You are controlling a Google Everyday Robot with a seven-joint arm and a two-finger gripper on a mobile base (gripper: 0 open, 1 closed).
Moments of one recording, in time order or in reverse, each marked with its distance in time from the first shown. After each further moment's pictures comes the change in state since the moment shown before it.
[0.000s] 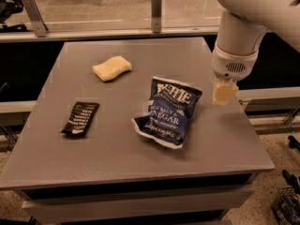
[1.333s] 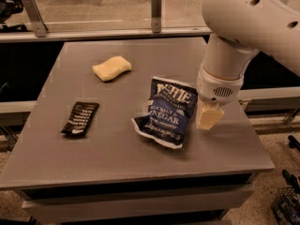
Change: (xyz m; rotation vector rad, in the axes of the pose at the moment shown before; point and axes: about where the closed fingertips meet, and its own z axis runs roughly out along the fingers) arm -0.036 0.060 0.027 -0.107 -0.093 -0.097
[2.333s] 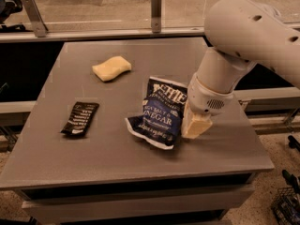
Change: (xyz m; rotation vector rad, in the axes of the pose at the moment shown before) arm -0.034 0.011 0.026 -0.033 -0.161 -0.121
